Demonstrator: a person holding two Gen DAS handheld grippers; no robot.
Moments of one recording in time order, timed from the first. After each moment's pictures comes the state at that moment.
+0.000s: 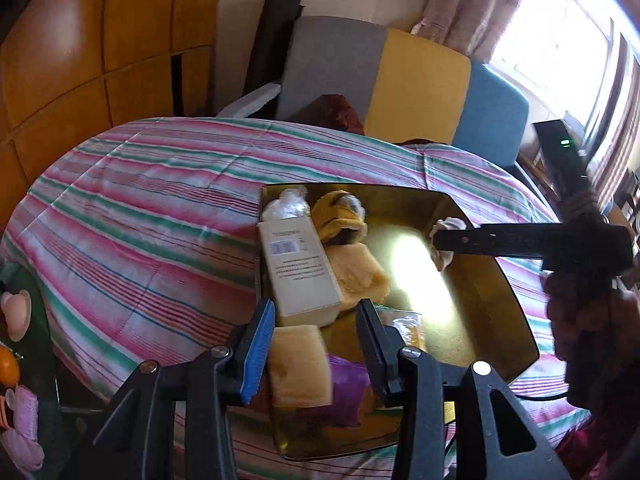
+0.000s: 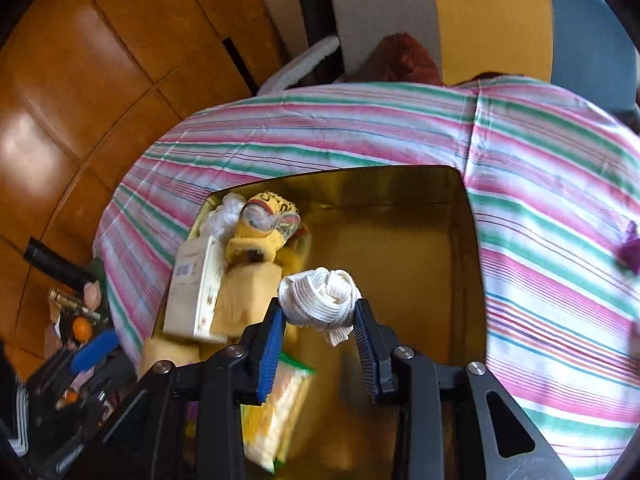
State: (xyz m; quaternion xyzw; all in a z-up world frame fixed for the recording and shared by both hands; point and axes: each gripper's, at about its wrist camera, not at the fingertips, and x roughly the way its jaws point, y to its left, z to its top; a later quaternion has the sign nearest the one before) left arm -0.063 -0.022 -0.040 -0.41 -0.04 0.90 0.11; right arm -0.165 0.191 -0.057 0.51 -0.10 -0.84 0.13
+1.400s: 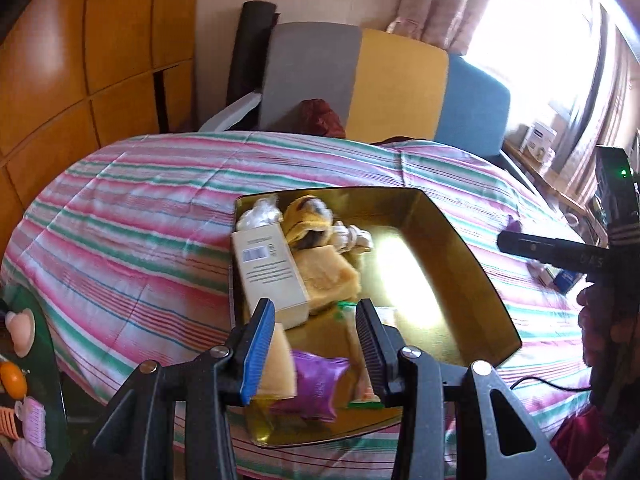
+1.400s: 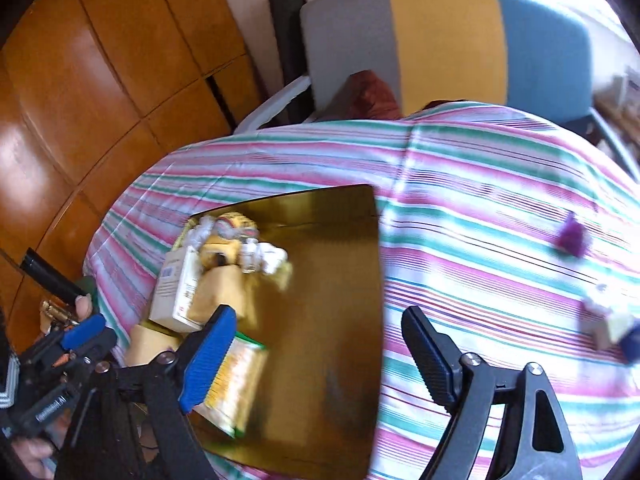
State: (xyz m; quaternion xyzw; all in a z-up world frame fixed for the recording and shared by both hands) left arm -0.047 0.009 -0.023 -0.40 0.00 0.90 0.14; right arm -0.086 0.270 -0.020 0.43 -0.10 -0.89 0.08
